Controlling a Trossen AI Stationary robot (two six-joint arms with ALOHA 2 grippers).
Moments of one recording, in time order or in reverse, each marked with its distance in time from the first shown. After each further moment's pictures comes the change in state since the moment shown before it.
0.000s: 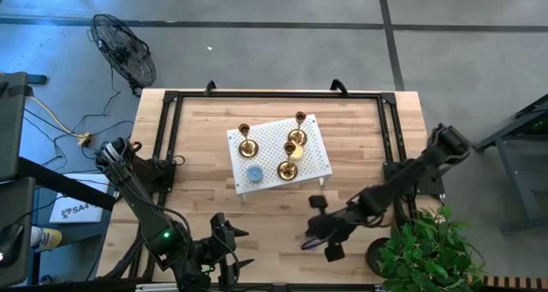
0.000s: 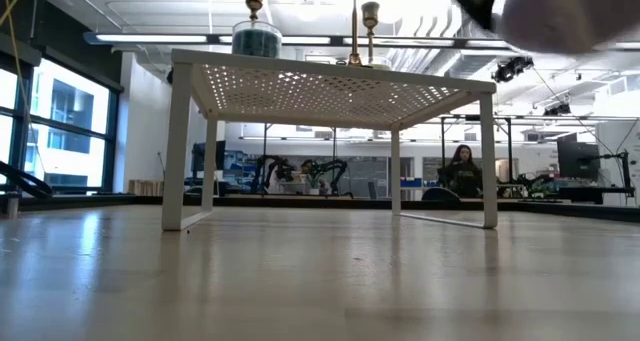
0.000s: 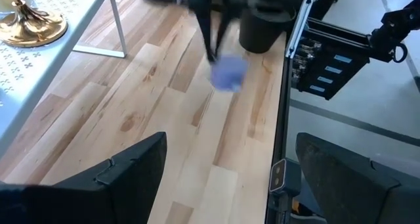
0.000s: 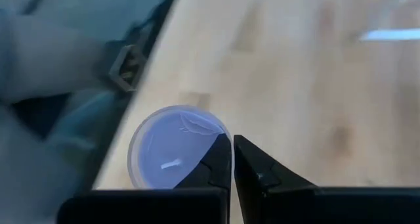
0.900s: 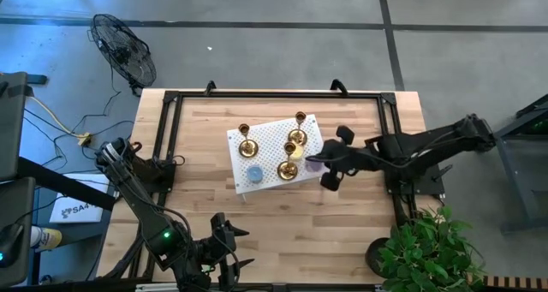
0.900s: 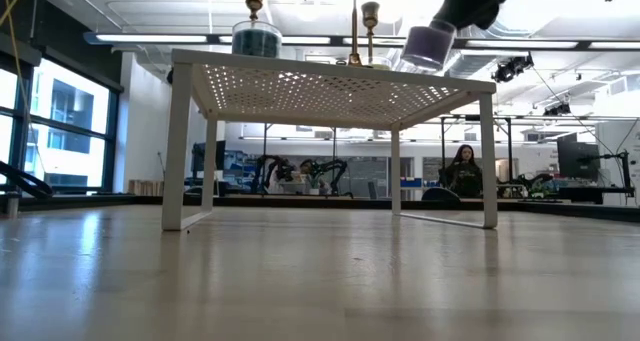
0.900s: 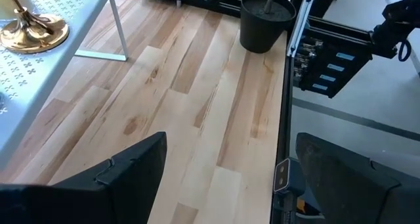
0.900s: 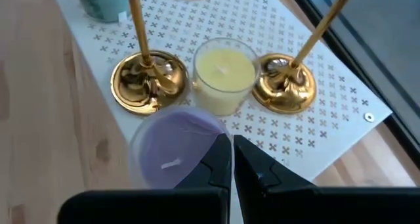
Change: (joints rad) left arm 0.000 0.001 0.000 -0.001 -0.006 0.026; right arm -0.376 -0.360 0.000 -0.403 0.309 0.055
